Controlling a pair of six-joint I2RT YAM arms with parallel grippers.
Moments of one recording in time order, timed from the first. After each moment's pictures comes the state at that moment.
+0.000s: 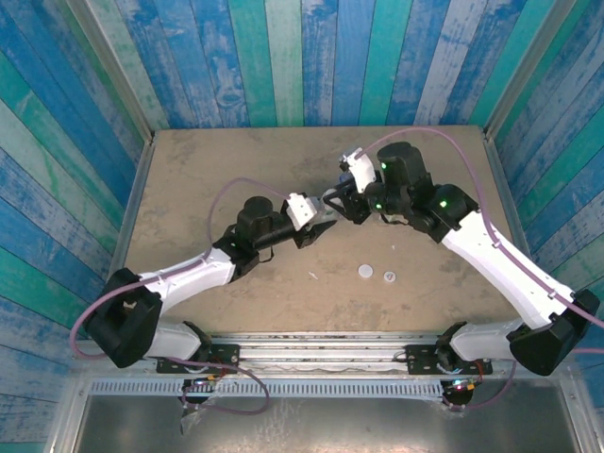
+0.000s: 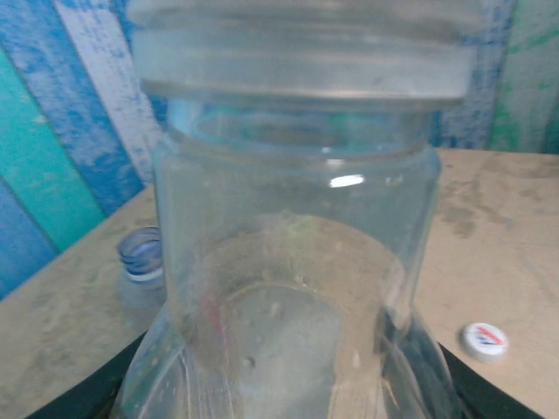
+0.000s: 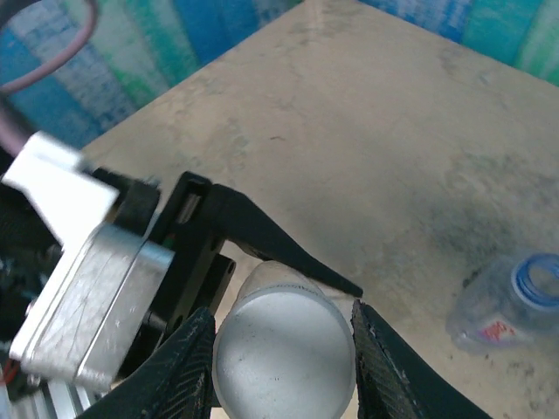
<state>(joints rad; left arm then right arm) -0.69 1.34 0.68 0.51 0.35 0.27 0.69 1.30 1.36 -0.64 -0.25 0.10</state>
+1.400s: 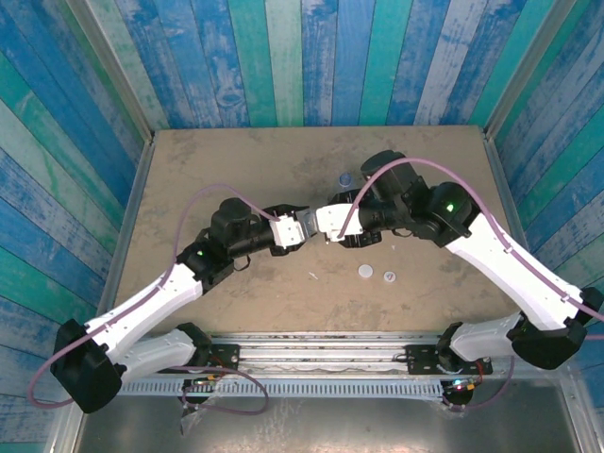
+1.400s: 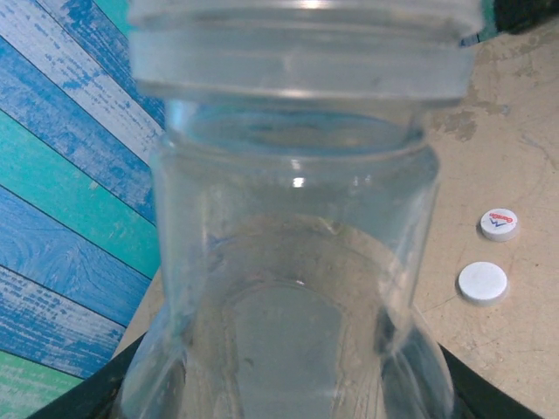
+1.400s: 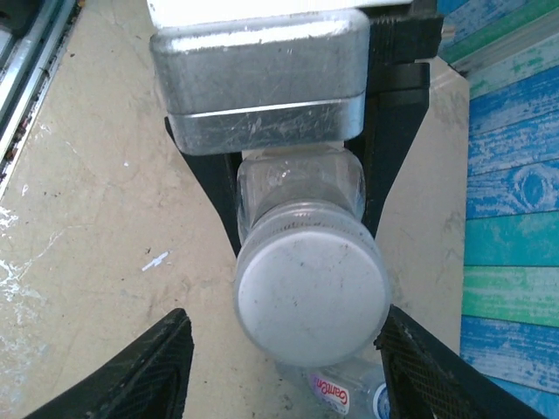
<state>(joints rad) -0.68 1.02 0.73 0.03 0.38 0.71 0.86 1.33 1.59 -1.02 -0.22 -1.01</state>
